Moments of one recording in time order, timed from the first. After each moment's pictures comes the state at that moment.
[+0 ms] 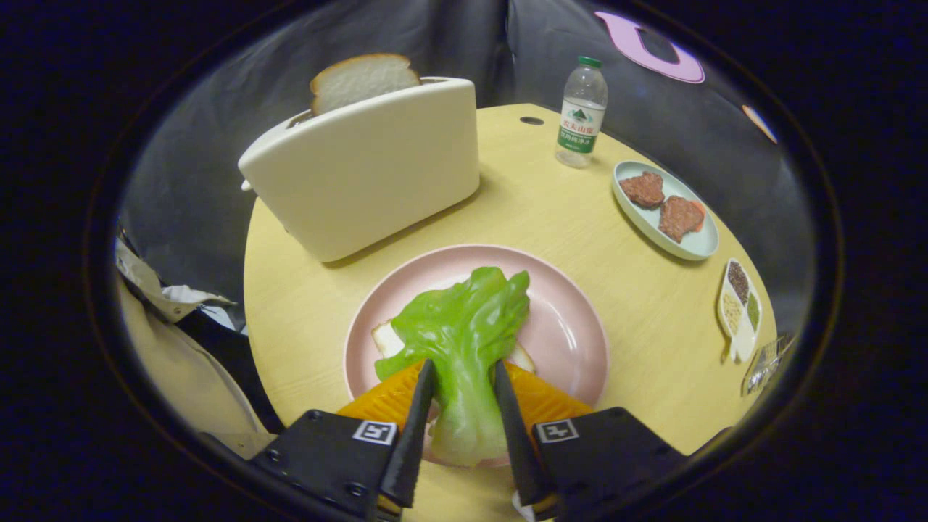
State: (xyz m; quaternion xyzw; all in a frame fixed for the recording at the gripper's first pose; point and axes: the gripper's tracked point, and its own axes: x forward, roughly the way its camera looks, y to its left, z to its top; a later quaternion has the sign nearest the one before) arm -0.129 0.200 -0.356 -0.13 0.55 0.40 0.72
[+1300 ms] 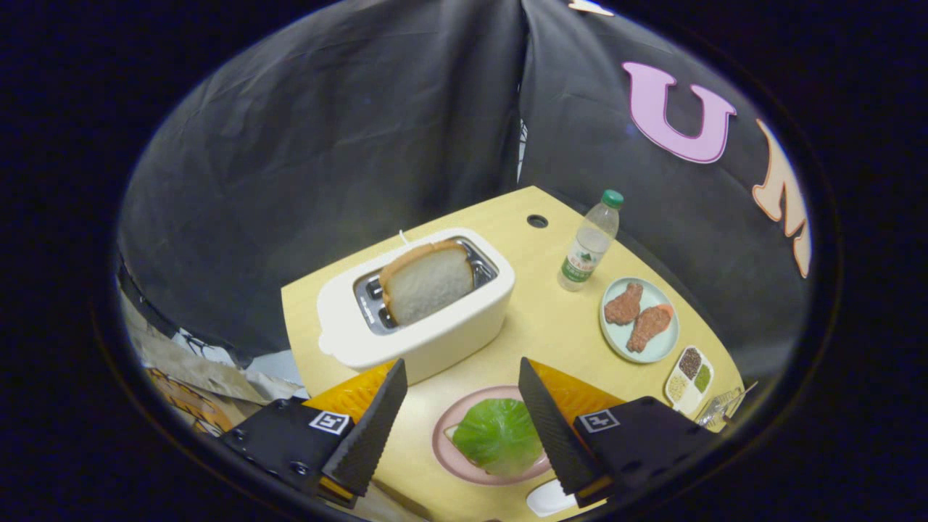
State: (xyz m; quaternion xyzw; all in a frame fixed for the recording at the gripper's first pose) arm -0.043 0.324 -0.188 -0.10 0.48 0.38 0.78
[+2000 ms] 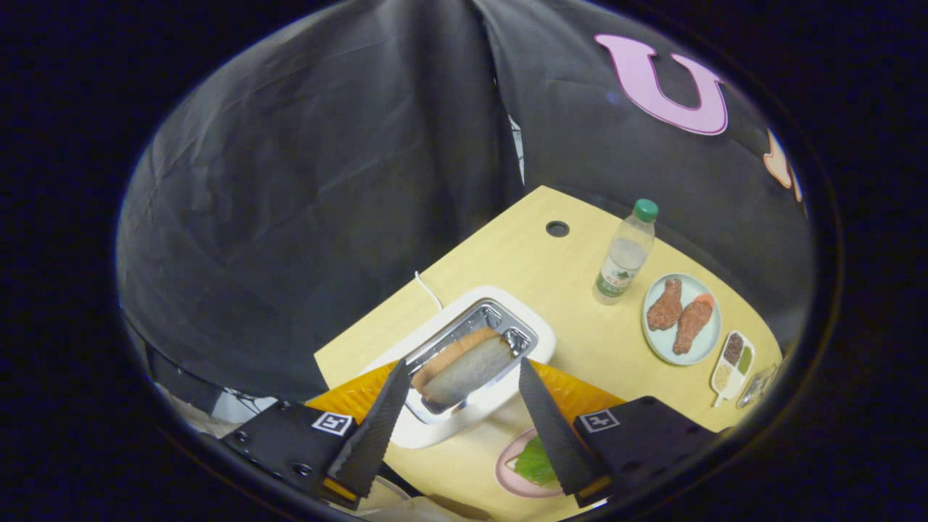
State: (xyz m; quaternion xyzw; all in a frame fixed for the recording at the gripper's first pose) arm -0.007 0.402 -0.187 0.01 0.54 0.36 0.76
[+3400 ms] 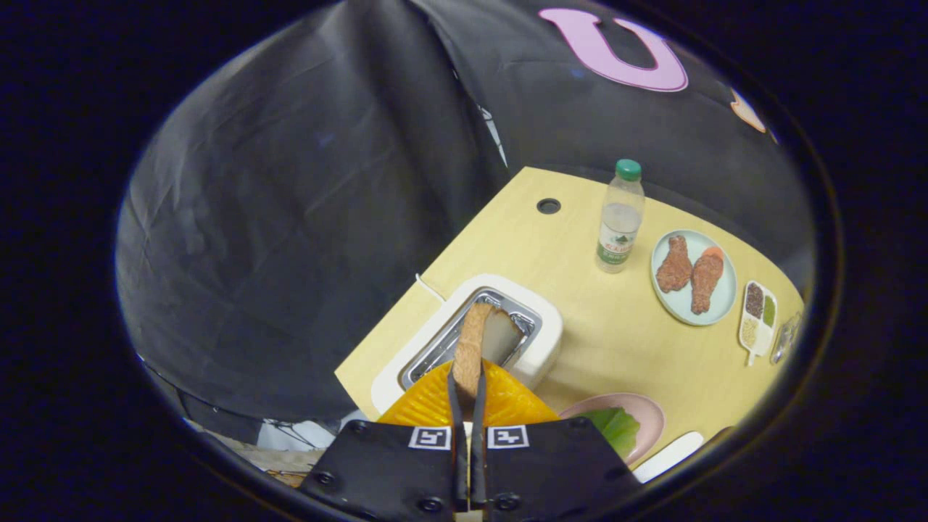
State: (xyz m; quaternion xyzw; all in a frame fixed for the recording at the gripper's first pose) arm -0.015 0.376 -0.182 0.10 0.57 0.32 0.75
